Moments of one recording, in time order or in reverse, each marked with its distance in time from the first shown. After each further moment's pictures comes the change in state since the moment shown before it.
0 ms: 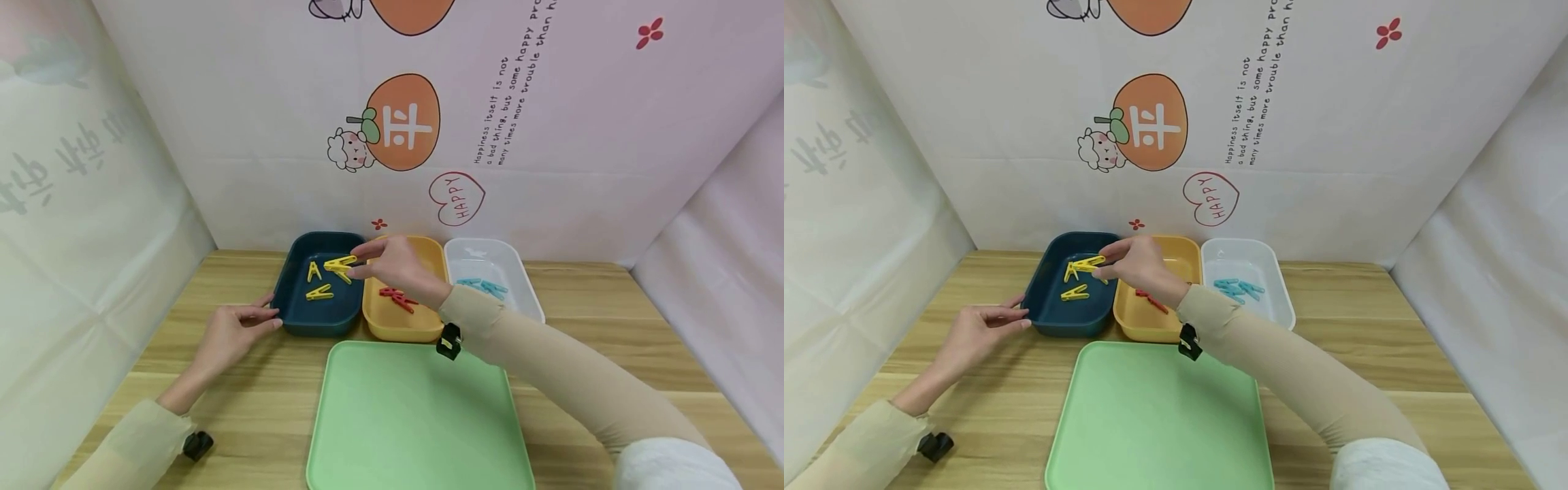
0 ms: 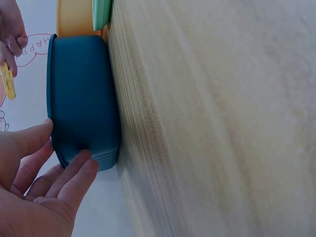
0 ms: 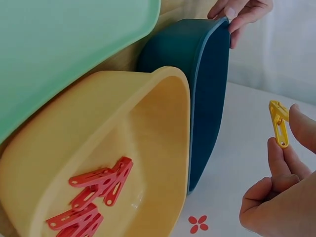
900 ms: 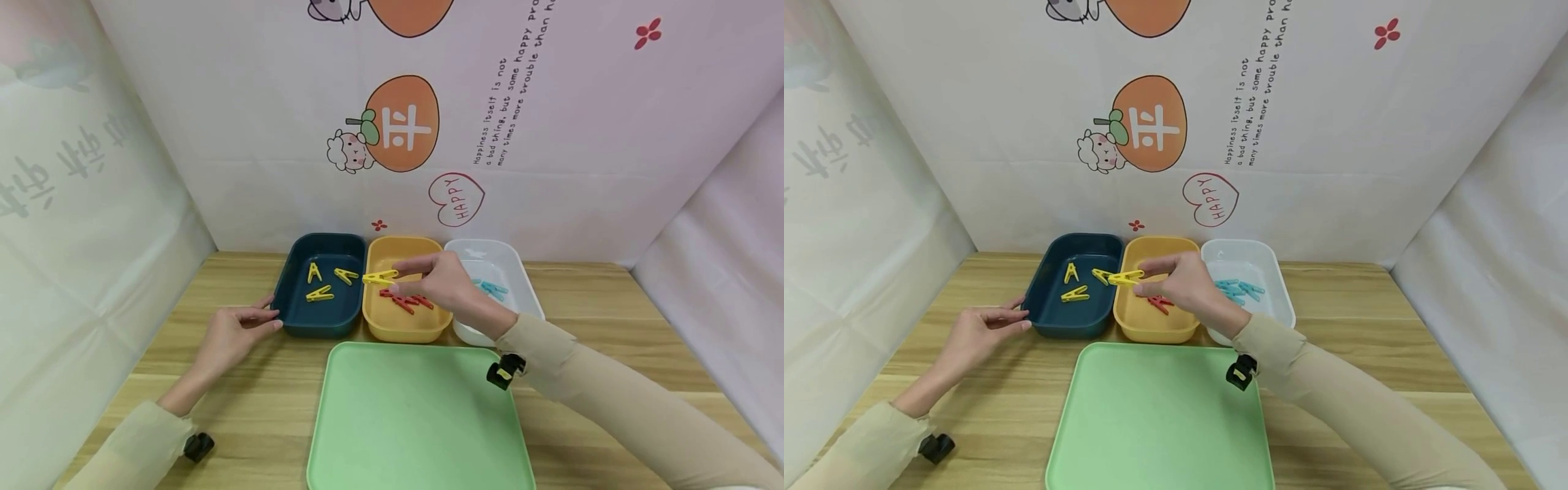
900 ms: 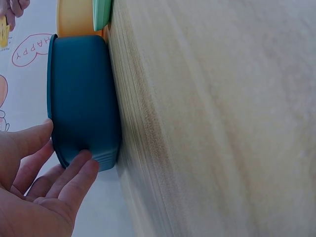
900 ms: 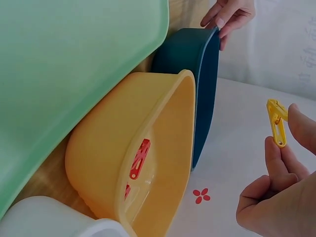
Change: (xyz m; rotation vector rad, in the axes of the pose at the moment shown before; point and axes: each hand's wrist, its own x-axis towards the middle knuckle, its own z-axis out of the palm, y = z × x) left_hand -0.002 0.001 0.001 0.004 0.005 -0.008; right_hand -0.051 0.025 -0.047 0.100 0.014 0.080
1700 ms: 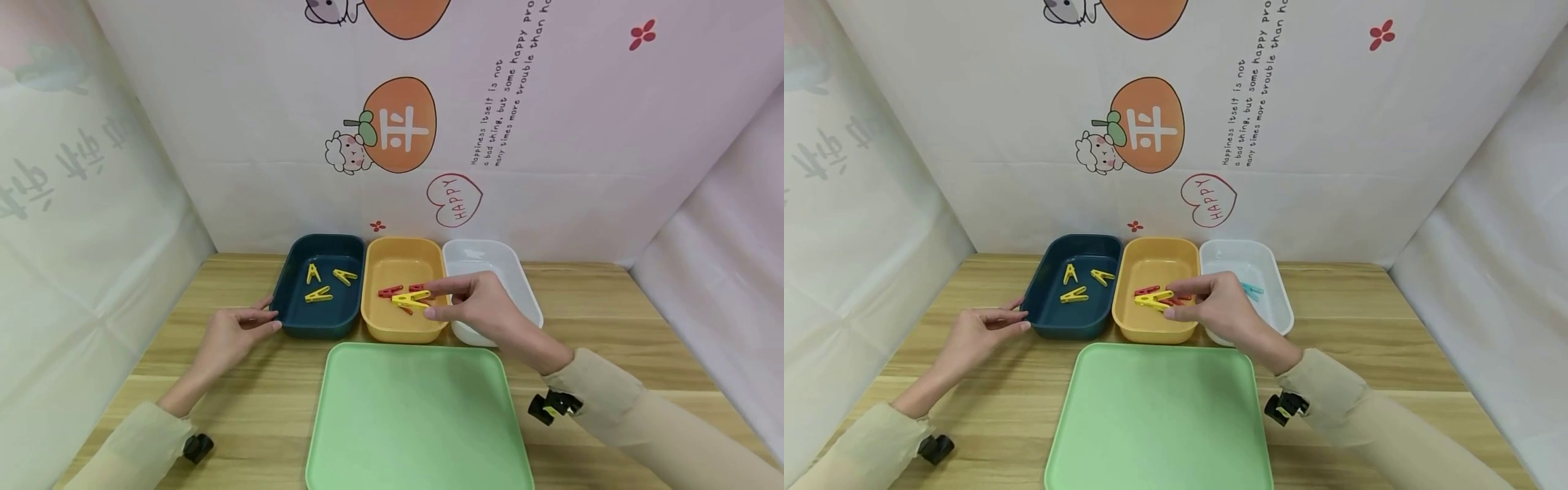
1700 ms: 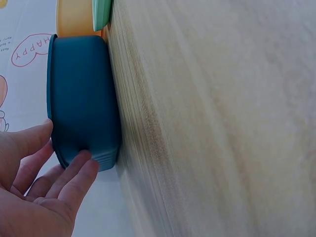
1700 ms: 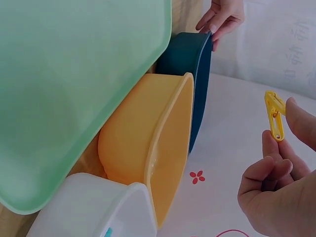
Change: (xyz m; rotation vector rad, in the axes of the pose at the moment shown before) left_hand -0.001 -0.001 0.000 -0.006 -0.003 0.014; right_hand -0.054 0.021 -0.037 -0.021 0.002 -0.093
